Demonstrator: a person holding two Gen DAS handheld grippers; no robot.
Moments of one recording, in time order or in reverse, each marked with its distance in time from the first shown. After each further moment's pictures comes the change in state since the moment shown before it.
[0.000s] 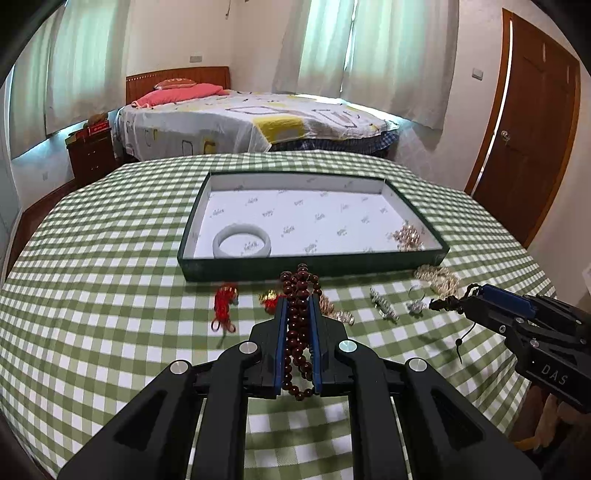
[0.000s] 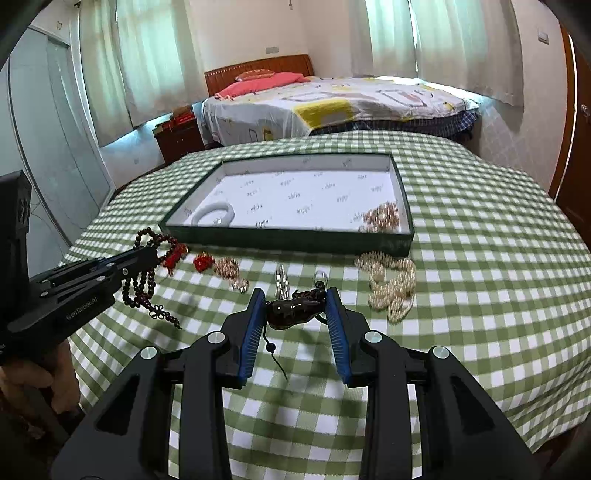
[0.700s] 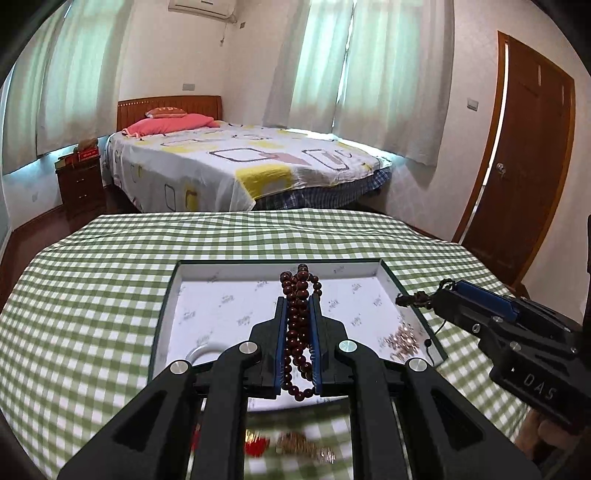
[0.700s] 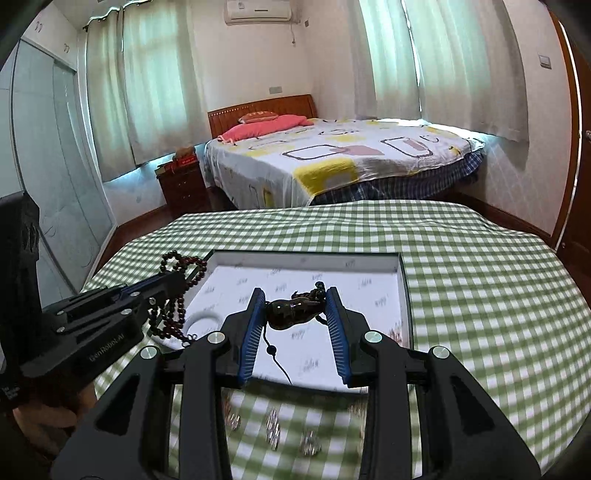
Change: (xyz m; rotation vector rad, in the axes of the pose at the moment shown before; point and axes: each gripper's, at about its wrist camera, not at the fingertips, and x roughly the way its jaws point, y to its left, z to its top) left arm 0.050 -0.013 0.098 -0.003 -0.115 -0.035; right arm 0.050 -0.015 0.109 -0.001 -0.130 0.018
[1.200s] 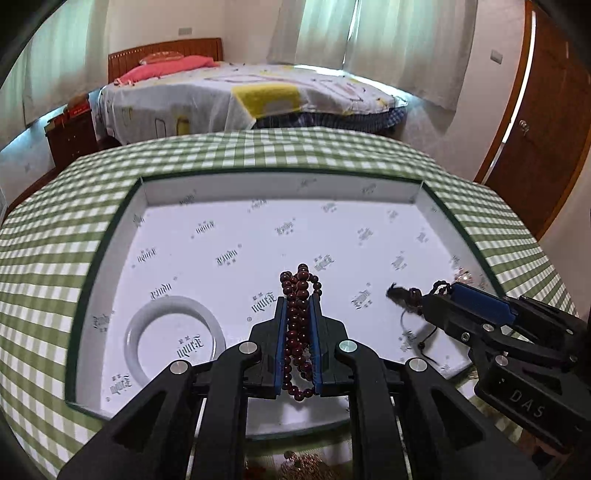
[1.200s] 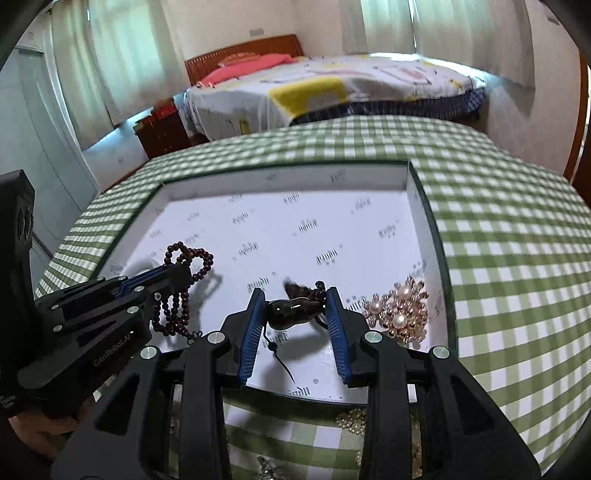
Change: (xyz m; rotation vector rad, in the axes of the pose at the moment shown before) left arm 0.096 0.011 -0.043 -0.013 0.248 0.019; right arm 0.098 -0.027 -0.045 0.063 0.247 -0.023
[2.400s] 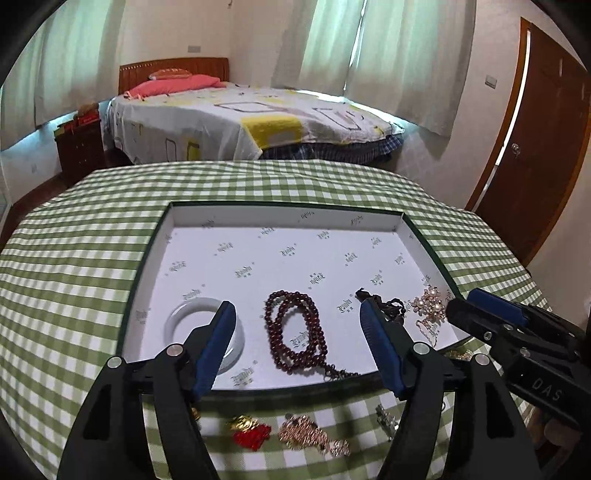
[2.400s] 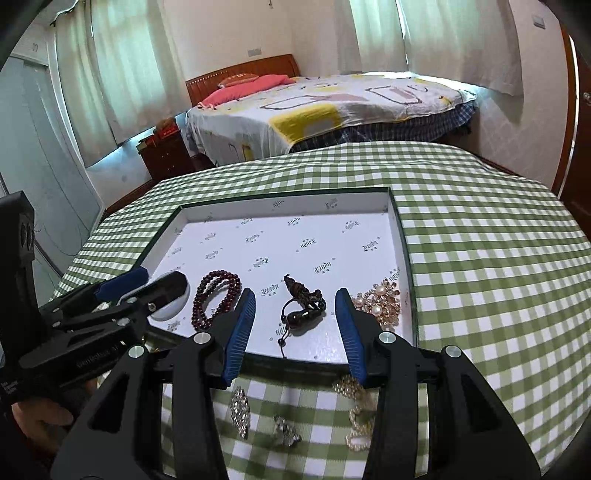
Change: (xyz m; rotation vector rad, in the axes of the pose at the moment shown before) left arm -0.065 0.003 0.000 -0.031 -0.111 -0.007; right arm -0.072 0.002 -0.009 0.014 -0.104 0.001
